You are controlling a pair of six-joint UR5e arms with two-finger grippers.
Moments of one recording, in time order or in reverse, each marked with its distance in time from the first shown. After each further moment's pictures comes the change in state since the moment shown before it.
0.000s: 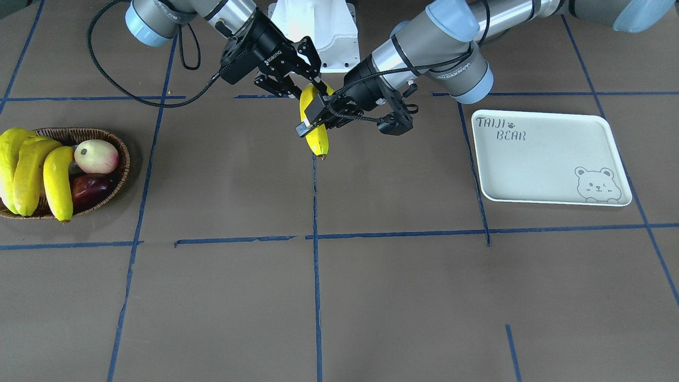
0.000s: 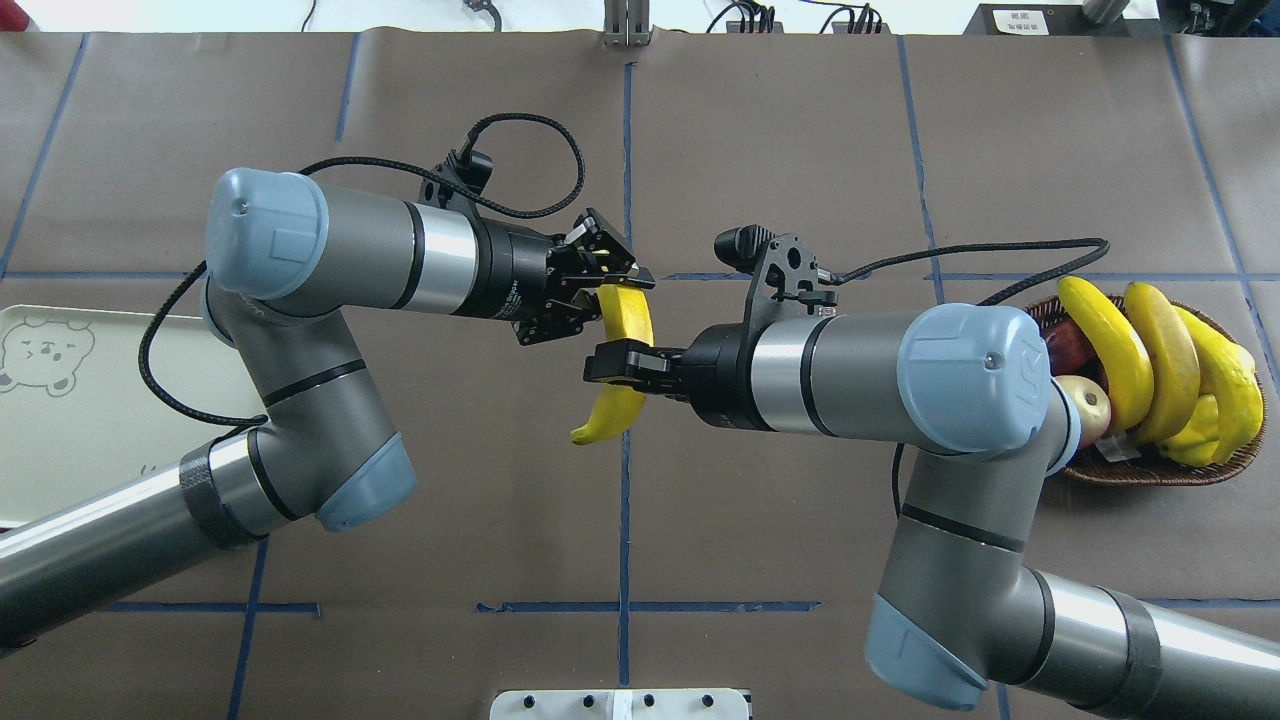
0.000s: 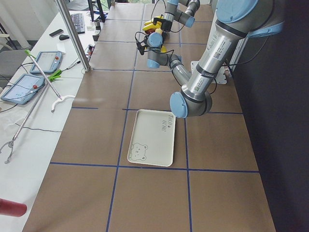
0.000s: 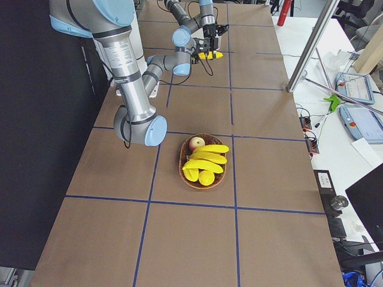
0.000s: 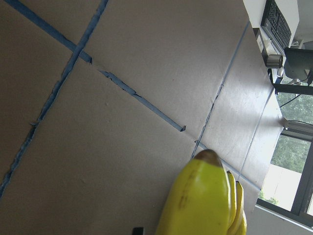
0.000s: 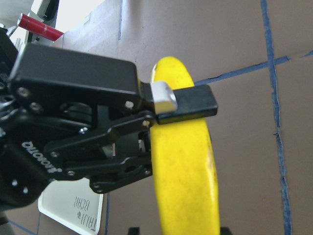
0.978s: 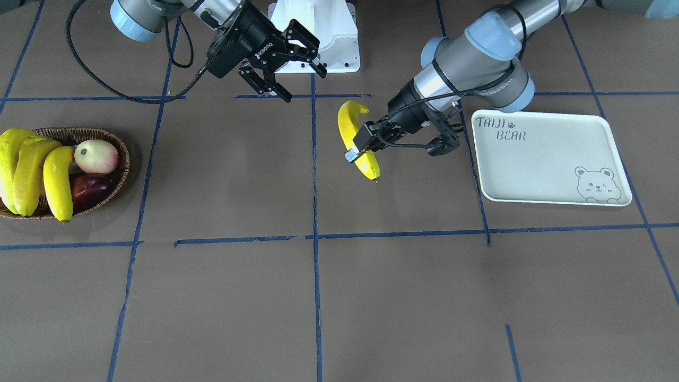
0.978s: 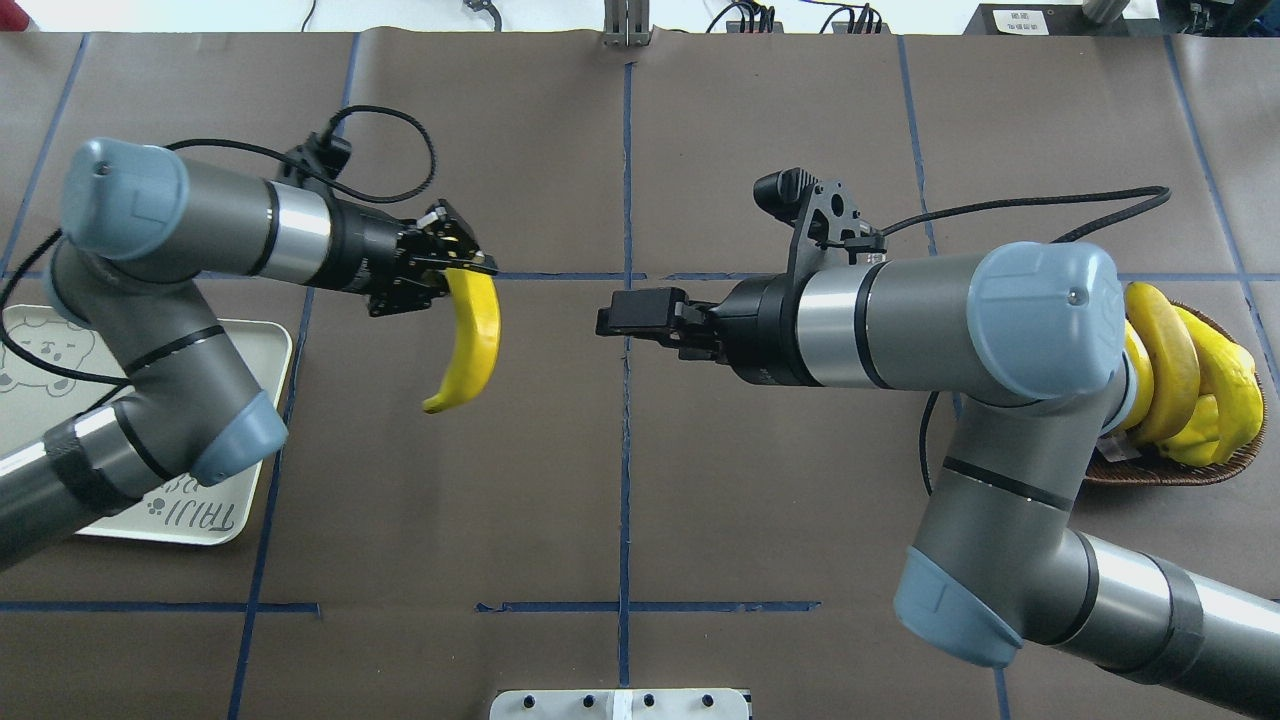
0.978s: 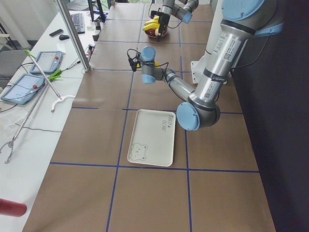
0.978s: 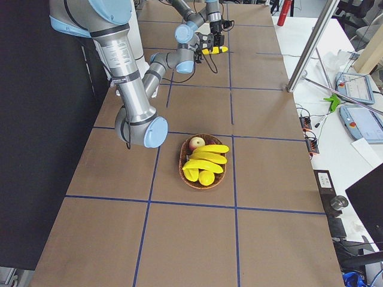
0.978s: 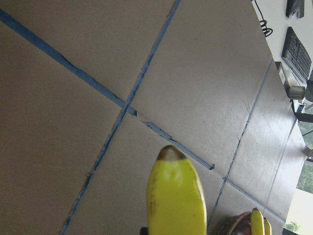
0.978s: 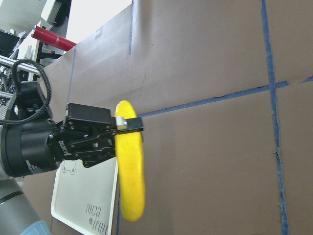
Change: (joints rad) left arm -0.166 0.228 -0.009 0.035 -0.127 0.187; right arm 0.093 -0.019 0.051 -0.015 0.086 -0.004
